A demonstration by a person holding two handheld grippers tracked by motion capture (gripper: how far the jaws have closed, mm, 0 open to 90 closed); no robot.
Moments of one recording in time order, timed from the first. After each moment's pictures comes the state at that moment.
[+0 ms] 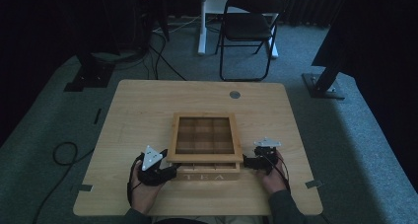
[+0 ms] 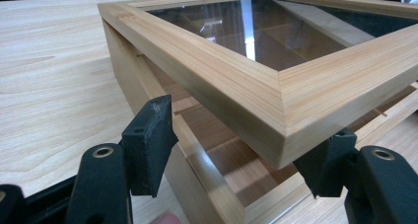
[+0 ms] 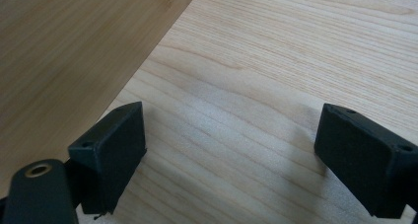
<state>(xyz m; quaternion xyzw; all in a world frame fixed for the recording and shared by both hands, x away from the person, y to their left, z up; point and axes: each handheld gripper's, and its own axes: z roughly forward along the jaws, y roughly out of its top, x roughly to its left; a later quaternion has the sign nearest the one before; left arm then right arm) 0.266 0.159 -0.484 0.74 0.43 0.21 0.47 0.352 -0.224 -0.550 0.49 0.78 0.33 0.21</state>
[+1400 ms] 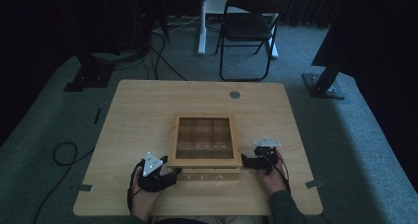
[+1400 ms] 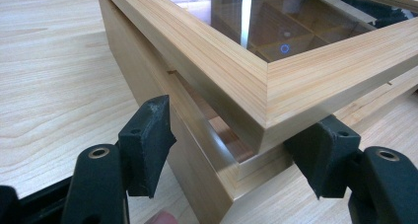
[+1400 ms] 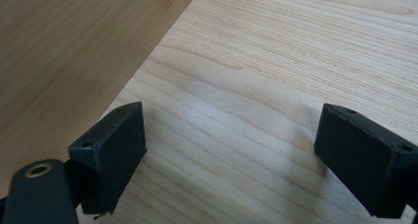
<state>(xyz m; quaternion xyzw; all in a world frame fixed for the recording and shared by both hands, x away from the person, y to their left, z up) 0.255 0.160 -0.499 0.74 0.45 0.20 0.46 0.352 -0.224 -0.550 0.49 0.78 0.33 0.21</state>
